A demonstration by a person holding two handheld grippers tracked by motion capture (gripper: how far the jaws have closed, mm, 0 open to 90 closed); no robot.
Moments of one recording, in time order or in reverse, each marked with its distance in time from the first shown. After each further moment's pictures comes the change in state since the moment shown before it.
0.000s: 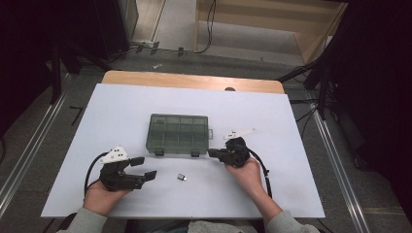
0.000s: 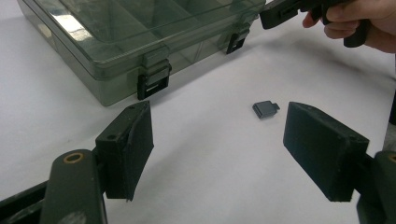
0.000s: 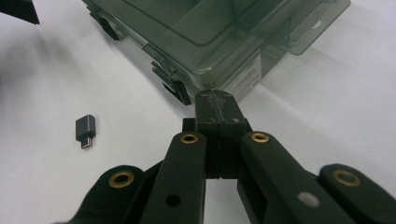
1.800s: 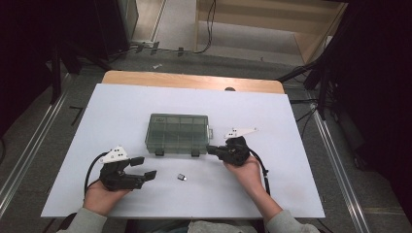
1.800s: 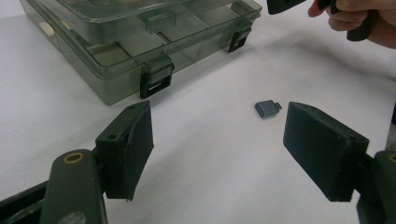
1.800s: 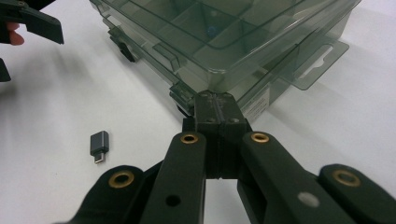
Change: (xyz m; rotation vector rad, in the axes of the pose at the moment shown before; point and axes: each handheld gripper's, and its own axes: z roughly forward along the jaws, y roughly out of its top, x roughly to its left) left arm 0.001 0.000 0.000 0.001 0.005 -0.004; right arm 0.006 0.007 -0.006 -0.067 0.012 -0.042
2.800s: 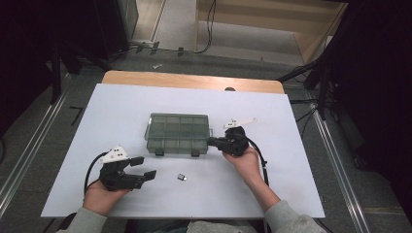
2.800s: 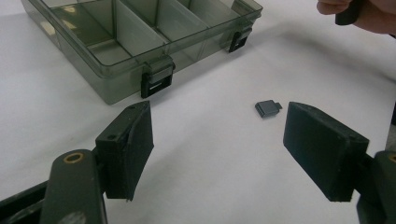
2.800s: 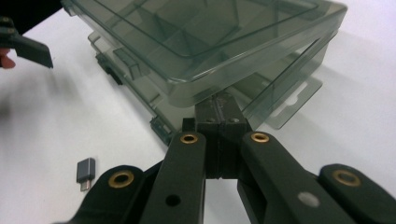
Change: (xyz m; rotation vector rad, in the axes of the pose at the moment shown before) left arm 0.001 0.000 0.000 0.001 -0.002 -0.003; right arm -0.016 0.022 0.005 -0.012 0.004 0.014
